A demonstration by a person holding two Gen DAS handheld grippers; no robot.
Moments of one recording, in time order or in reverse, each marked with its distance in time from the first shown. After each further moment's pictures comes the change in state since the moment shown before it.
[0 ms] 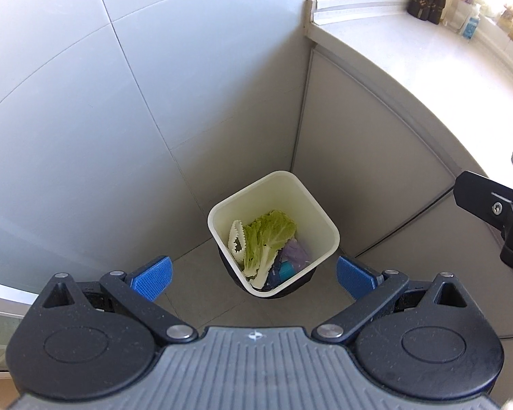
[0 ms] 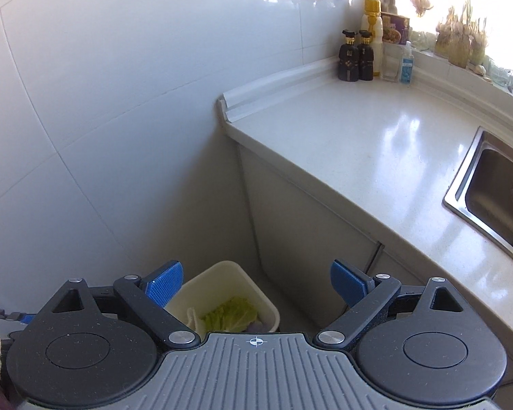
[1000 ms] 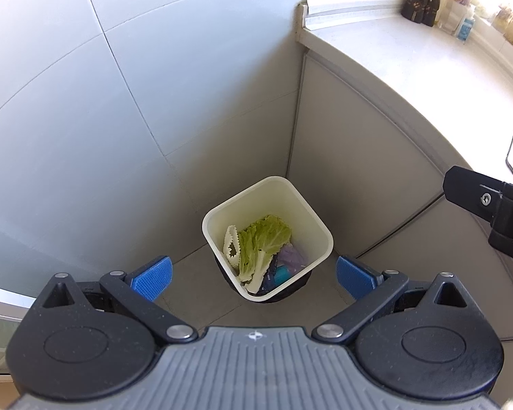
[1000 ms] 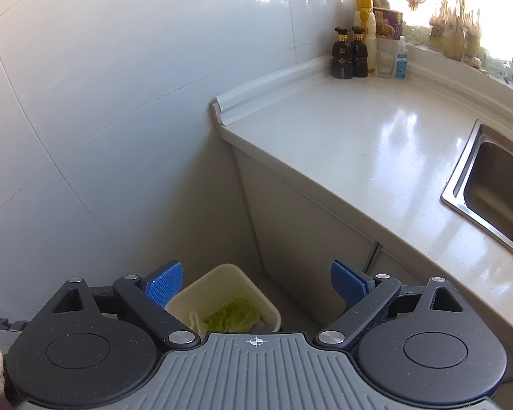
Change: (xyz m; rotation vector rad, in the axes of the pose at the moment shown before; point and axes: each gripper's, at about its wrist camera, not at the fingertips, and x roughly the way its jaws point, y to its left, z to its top) left arm -0.010 -0.005 0.000 0.009 -0.014 -0.003; right arm -0.003 -0.005 0.003 0.028 0.007 0.006
